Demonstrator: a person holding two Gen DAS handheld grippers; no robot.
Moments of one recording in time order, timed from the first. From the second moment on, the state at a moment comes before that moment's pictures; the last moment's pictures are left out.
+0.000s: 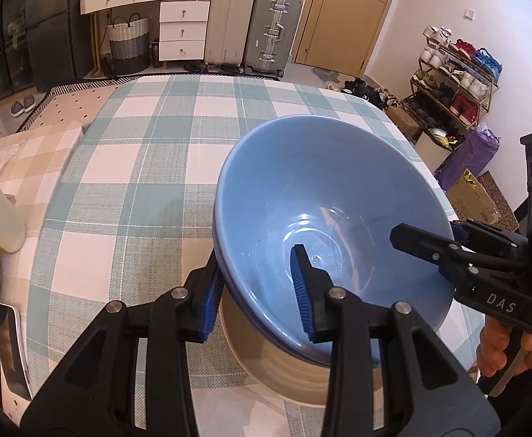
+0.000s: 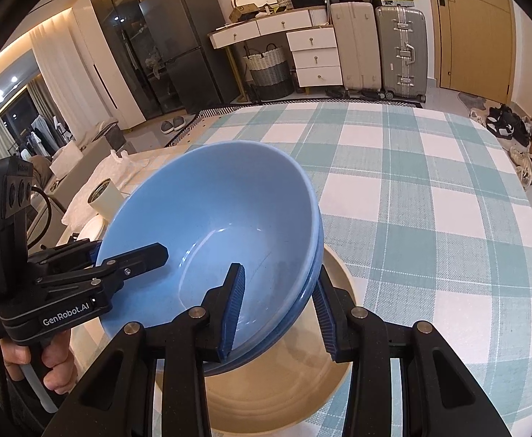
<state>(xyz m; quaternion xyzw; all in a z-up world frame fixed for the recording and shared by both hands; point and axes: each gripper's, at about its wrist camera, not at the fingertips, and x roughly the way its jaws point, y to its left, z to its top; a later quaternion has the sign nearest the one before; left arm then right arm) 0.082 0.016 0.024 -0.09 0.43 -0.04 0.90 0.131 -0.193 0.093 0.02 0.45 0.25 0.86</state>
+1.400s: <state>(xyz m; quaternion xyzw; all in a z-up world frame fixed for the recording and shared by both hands) 0.026 0.044 0.039 -0.03 0.27 -0.02 0.96 0.087 -0.241 0.110 -0.02 0.33 0.29 0.90</state>
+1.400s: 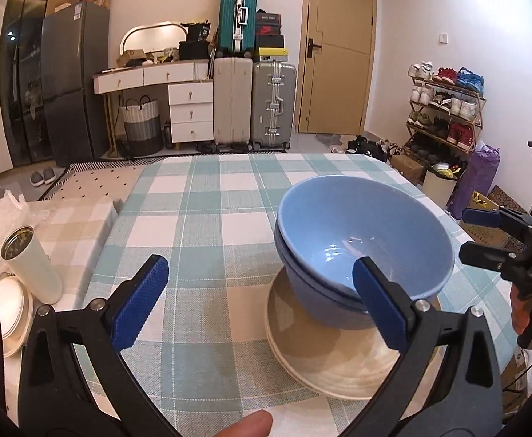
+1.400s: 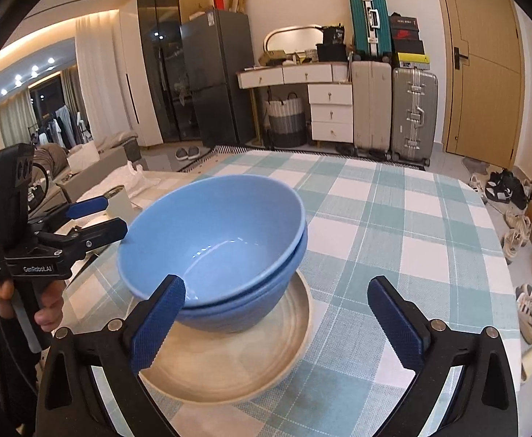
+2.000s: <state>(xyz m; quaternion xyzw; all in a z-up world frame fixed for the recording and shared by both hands) -0.030 0.052 0.007 -0.01 0.22 0.00 0.98 0.038 -0.266 0.080 -0.04 0.26 0.31 0.91</state>
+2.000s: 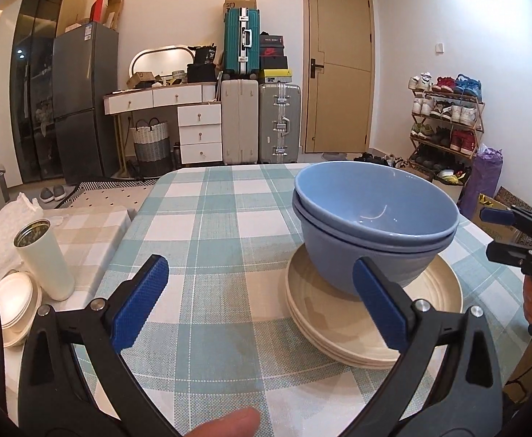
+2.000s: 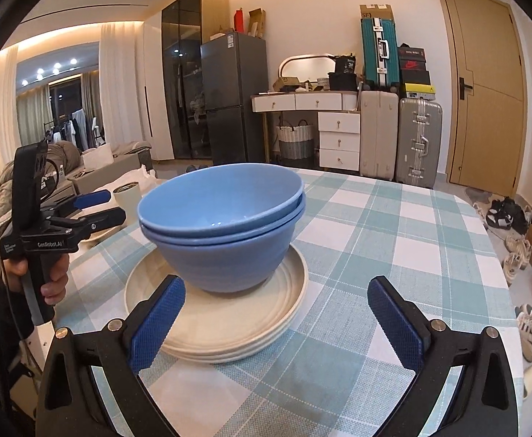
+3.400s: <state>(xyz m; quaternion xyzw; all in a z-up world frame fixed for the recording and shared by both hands) -0.021 0.054 -0.014 -0.02 0.19 -0.02 0.98 0.013 -0.272 0.072 -0.03 0.19 0.34 0.92</state>
